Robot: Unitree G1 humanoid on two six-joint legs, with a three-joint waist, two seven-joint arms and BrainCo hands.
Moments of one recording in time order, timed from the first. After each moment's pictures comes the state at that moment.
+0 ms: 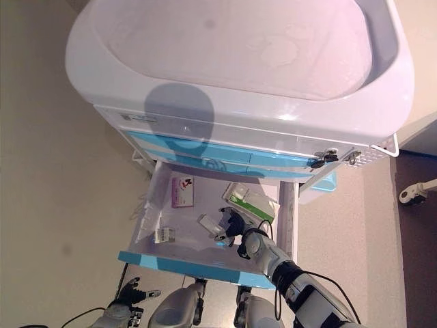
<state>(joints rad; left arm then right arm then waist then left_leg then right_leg) -0.06 0.28 -0.24 1.12 -0.08 -0.03 0.21 -0.44 -0.18 0.69 0.75 -0.30 0.07 -0.12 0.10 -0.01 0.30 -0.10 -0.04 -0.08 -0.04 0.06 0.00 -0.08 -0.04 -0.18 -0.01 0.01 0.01</state>
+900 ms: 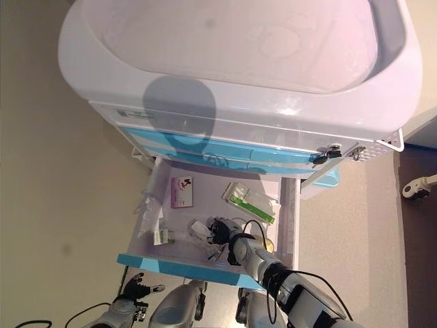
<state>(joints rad) -0.09 0.25 -0.24 1.13 -0.10 -0.03 0.23 -0.46 -0.14 0.81 0.75 -0.37 0.07 -0.07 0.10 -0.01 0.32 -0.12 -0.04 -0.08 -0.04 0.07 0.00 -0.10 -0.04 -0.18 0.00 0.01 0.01</state>
